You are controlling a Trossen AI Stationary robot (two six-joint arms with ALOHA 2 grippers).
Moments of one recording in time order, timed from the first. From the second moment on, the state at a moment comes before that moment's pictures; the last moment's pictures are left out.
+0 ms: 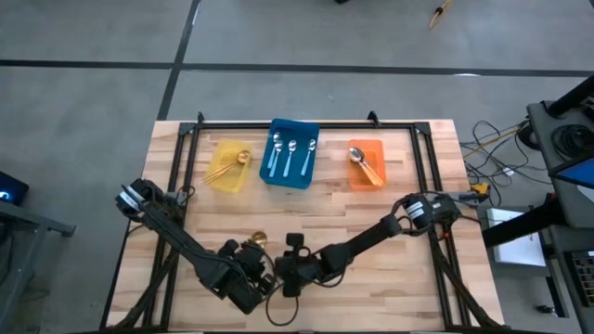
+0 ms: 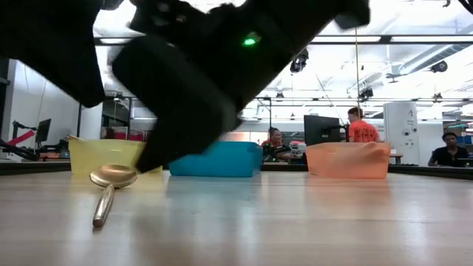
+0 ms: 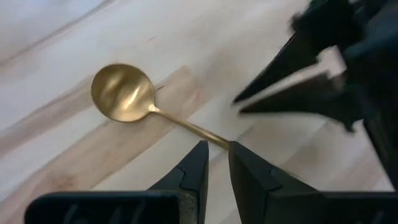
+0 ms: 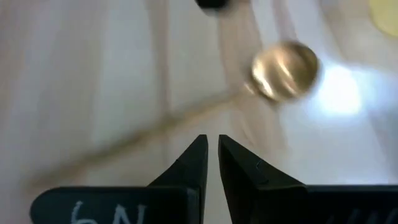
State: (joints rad) left arm -0.71 1.82 1.31 -0.91 -0.53 -1.60; right arm 0.42 2.28 1.63 -0.20 0.48 0.21
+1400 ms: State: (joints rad) left arm -0.68 2.05 1.30 -0.90 -0.61 -2.08; right arm 0.41 1.43 1.09 -0.44 0.79 0.22
